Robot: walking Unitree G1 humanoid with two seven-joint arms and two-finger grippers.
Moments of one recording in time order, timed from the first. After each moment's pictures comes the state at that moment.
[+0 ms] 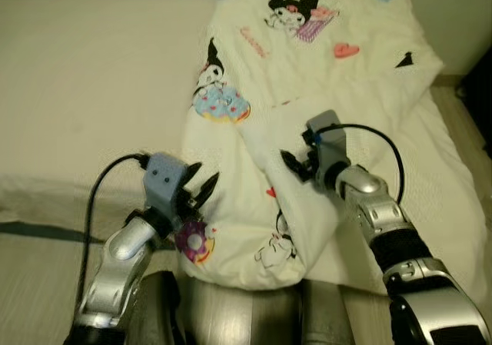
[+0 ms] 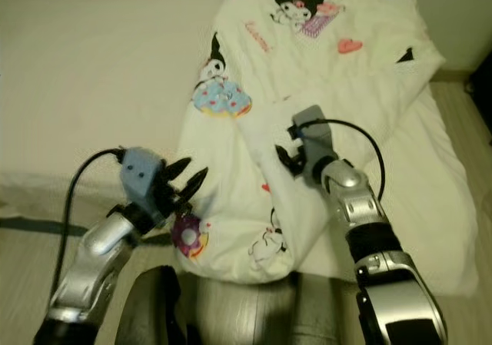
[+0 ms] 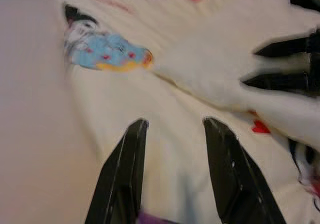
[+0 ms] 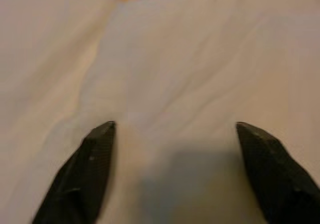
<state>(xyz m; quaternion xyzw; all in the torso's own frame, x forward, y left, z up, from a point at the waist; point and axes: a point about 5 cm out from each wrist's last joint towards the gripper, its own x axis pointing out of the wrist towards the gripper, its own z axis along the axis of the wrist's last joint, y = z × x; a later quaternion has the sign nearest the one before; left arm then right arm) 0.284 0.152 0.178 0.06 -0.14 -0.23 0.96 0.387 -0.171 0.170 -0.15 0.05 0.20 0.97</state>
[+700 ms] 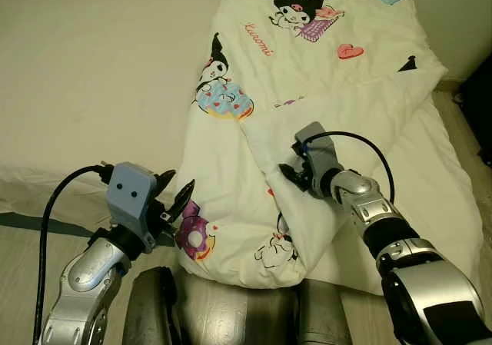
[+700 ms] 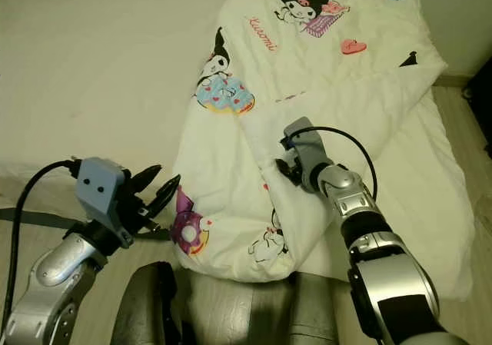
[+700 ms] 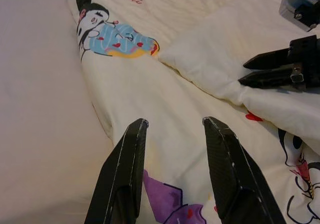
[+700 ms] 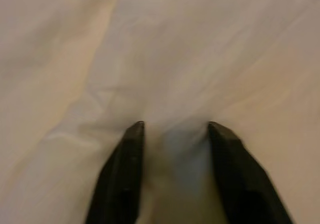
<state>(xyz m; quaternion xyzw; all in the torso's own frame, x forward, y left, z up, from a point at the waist) 0.253 0.163 0.188 0.06 -0.12 -0.21 0.97 0.395 -0.170 0.162 -0.19 0.08 0.23 0.95</state>
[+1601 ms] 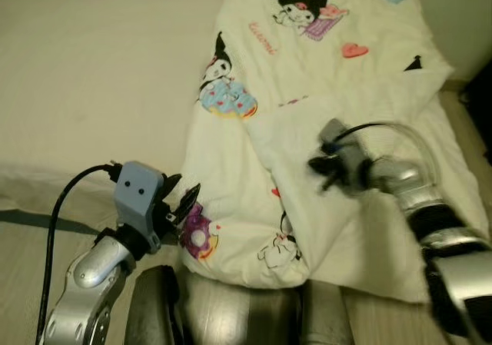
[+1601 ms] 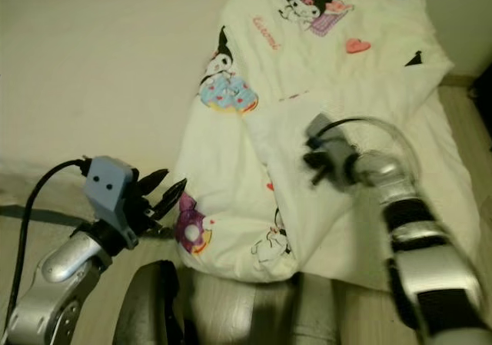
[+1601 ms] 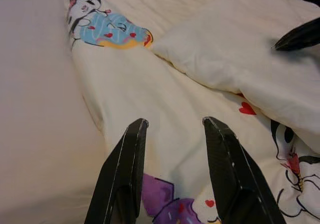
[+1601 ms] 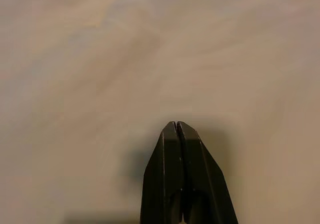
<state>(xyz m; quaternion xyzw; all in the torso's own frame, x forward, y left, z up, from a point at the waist) 0.255 0.157 0.188 0.06 -0.10 -0.22 0.97 0.379 -0.235 0.215 -0.30 0.12 0.37 0.87</state>
